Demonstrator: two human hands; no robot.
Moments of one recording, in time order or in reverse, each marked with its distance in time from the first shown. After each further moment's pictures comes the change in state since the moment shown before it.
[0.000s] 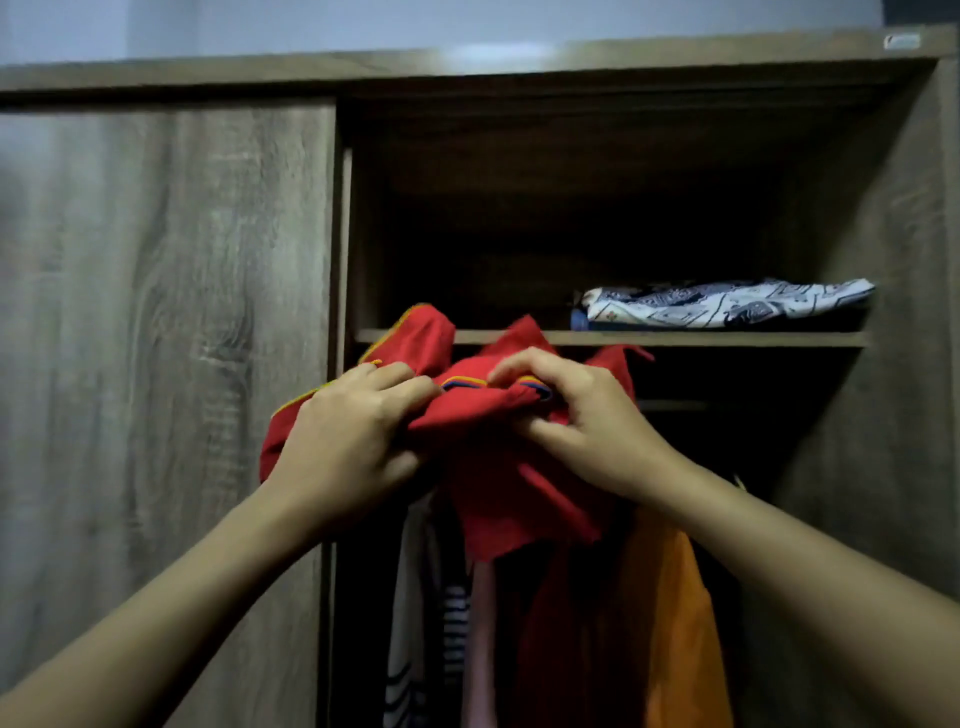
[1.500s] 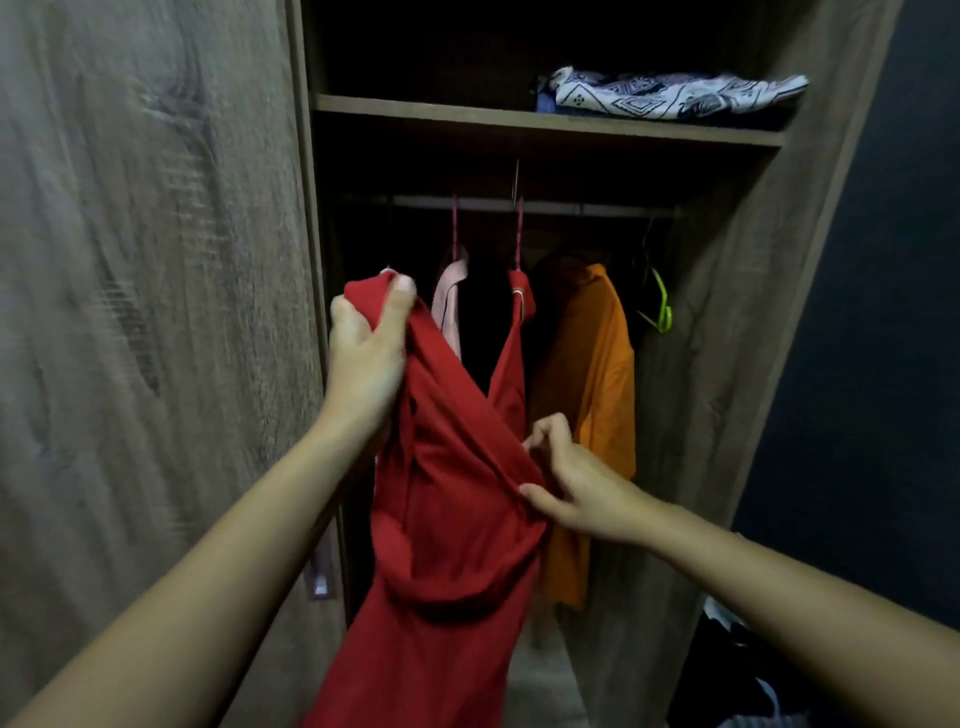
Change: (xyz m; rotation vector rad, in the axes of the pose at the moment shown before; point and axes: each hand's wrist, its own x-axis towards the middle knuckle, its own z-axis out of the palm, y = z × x) left_hand -0.107 0.081 0.020 -1.095 0.219 -1.108; right_hand -0.221 -0.072 0.072 -0.021 -0.519 0.517
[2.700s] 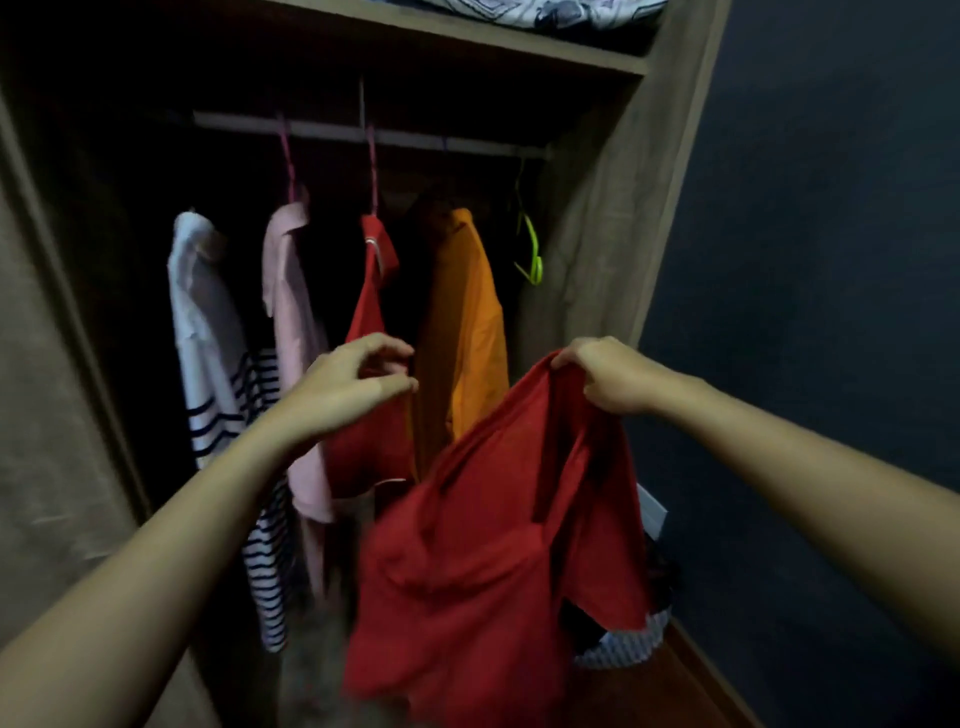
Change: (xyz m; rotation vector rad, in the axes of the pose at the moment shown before) left_hand 0.003 -0.091 0.099 0.449 -0.822 -0.045; right_hand -0.036 0.118 -0.124 -0.410 -0.134 0.535
